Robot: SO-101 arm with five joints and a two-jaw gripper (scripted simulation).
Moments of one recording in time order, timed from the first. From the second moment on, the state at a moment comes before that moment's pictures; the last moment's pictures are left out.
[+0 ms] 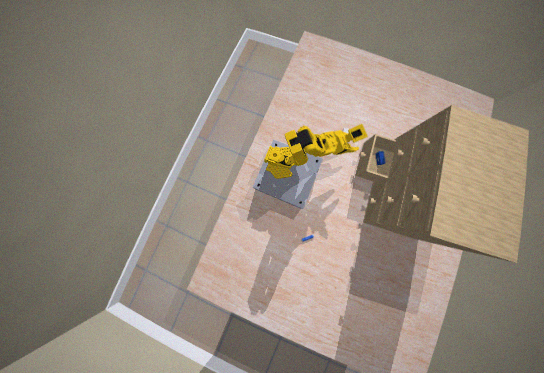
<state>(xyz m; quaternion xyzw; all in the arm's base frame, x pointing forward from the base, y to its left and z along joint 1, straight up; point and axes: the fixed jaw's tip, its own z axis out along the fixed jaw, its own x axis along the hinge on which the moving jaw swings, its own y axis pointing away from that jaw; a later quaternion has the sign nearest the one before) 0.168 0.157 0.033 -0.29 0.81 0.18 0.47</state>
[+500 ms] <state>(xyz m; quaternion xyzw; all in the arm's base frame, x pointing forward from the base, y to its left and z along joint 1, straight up) 0.192 0.164 0.054 -0.27 0.79 0.19 0.52</state>
